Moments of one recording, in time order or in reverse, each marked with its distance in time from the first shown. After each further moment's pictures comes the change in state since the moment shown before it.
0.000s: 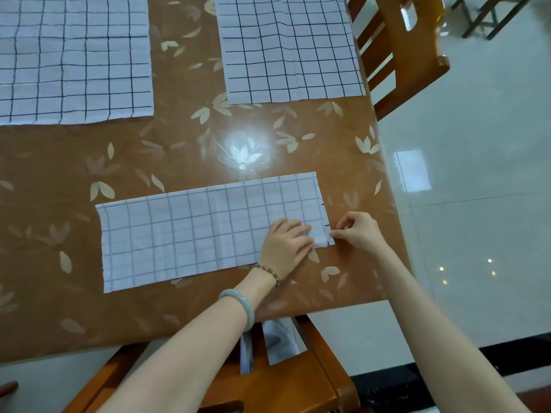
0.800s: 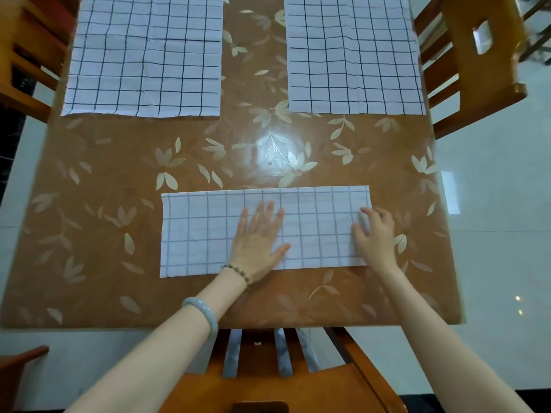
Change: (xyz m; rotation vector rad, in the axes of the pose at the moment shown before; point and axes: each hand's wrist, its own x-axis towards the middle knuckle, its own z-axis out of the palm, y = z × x) left_hand -0.065 -0.088 -0.094 0.348 -0.284 -0.360; right_hand -0.001 -0.050 0.064 -0.013 0.280 -0.266
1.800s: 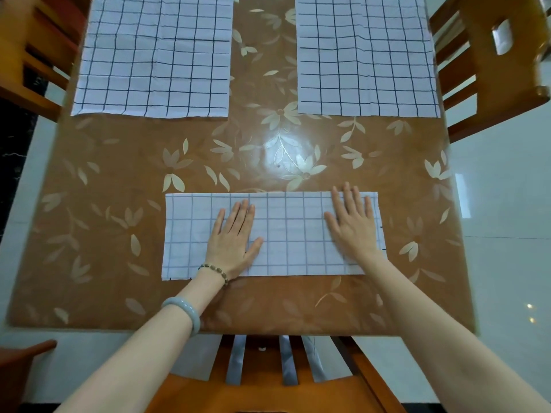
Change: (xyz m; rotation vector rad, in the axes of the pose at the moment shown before) left_hand -0.009 -0.059 0.012 0.055 0.012 -0.107; right_hand 0.037 -0.022 0.049 -0.590 -0.160 -0.308
